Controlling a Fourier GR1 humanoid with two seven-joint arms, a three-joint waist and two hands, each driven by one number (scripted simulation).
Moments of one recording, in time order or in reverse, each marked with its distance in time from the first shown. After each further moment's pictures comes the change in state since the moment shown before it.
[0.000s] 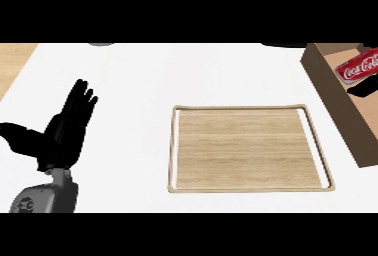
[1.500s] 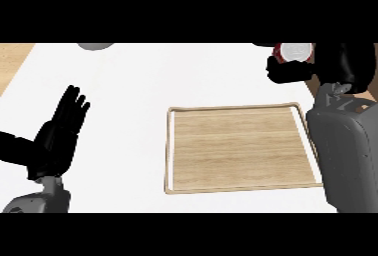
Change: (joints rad) left arm 0.053 0.018 0.014 -0.037 0.014 -0.001 0.012; right arm 0.134 0.407 0.243 -1.064 -0.041 0.229 0.532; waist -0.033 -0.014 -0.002
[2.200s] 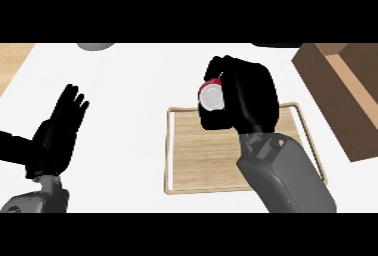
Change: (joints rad) left arm -0.008 0.007 0.007 0.003 0.014 -0.003 0.002; right arm 0.081 0.177 0.345 -0.059 0.039 0.016 0.006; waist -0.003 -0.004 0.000
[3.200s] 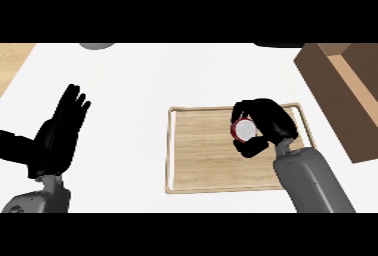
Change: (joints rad) left arm -0.002 -0.001 -0.011 0.002 -0.005 0.007 -0.003; right arm 0.244 -0.137 -0.112 0.241 -0.259 0.150 -0.478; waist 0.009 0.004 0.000
